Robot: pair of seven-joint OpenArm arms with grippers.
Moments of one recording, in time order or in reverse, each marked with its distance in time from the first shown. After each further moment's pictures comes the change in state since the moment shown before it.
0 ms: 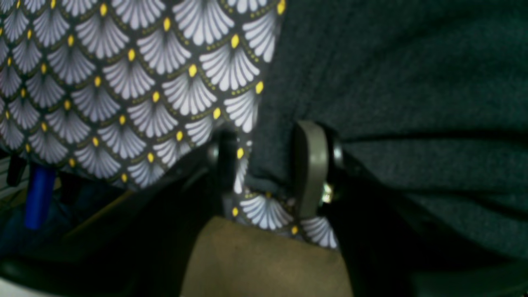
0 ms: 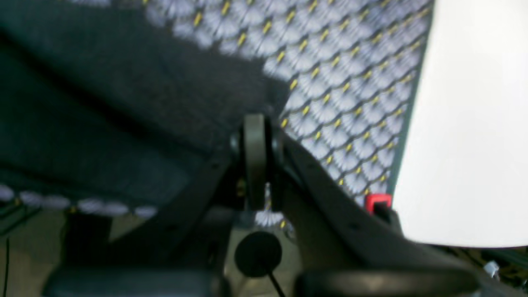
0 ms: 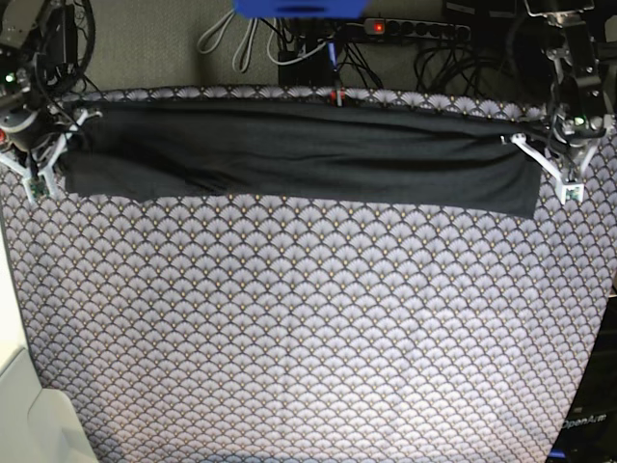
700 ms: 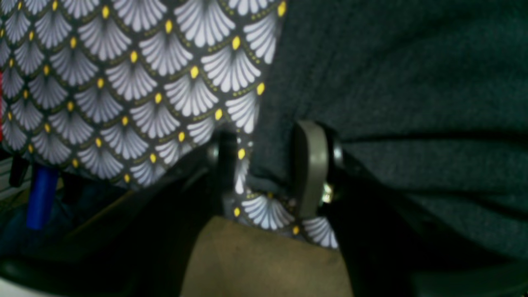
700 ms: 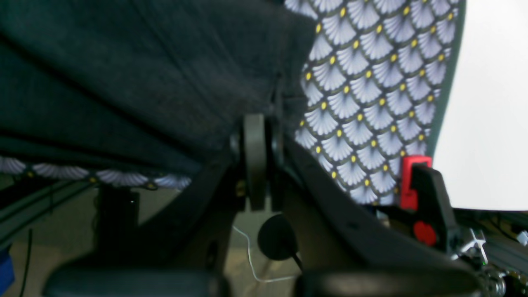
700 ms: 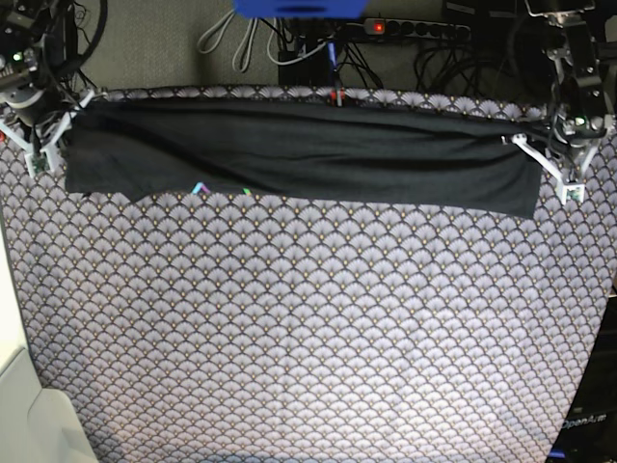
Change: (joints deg) left arm 0.0 -0.1 0.0 0.2 0.0 0.0 0.0; right arm -3.6 -4.9 3.2 0.1 0.0 0.0 0.5
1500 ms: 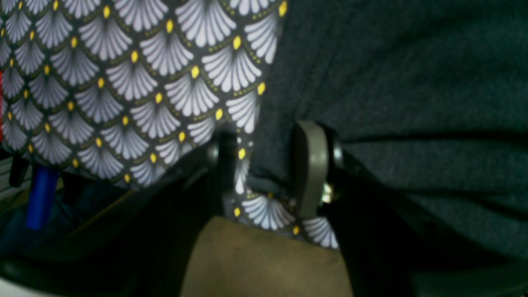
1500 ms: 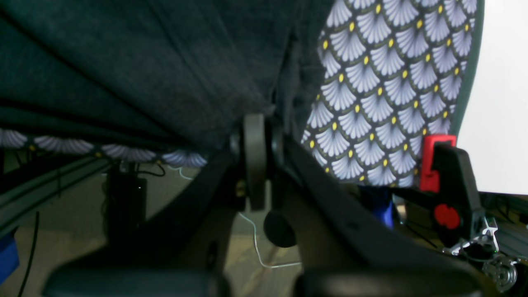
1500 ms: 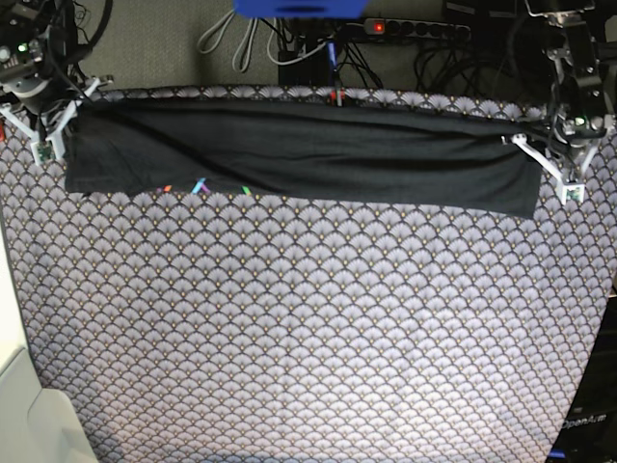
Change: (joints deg) left arm 0.0 0.0 0.0 0.0 0.0 0.0 0.0; right arm -1.9 -1.2 0.0 -0.2 0.0 0.0 -0.2
